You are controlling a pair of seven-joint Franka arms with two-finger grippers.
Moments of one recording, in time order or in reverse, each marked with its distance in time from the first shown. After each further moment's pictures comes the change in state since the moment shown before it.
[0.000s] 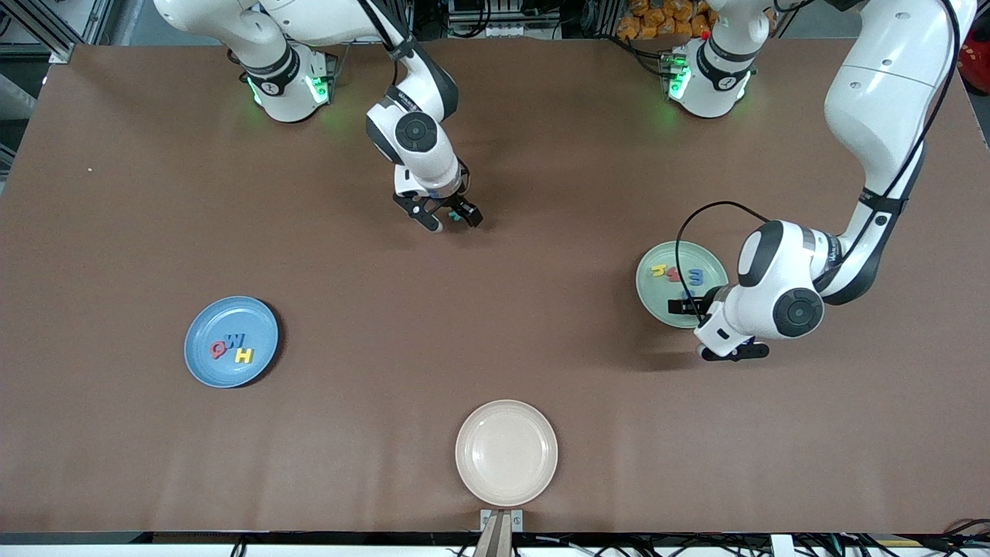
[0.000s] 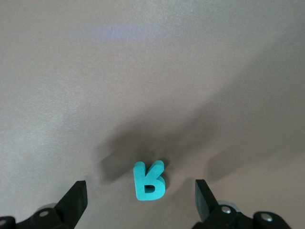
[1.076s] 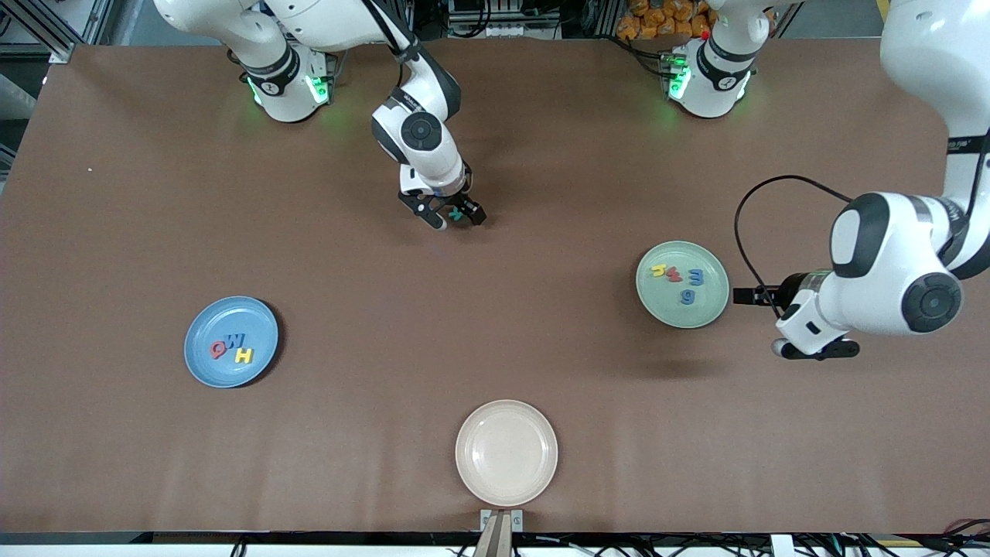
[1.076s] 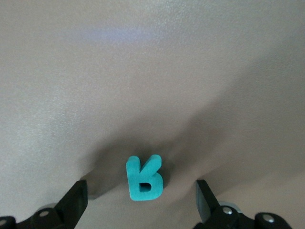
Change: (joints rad) left arm -0.047 -0.186 0.177 0.132 -0.146 -0.281 0.218; right arm 0.018 0.037 0.005 -0.006 -0.001 0.058 0.024
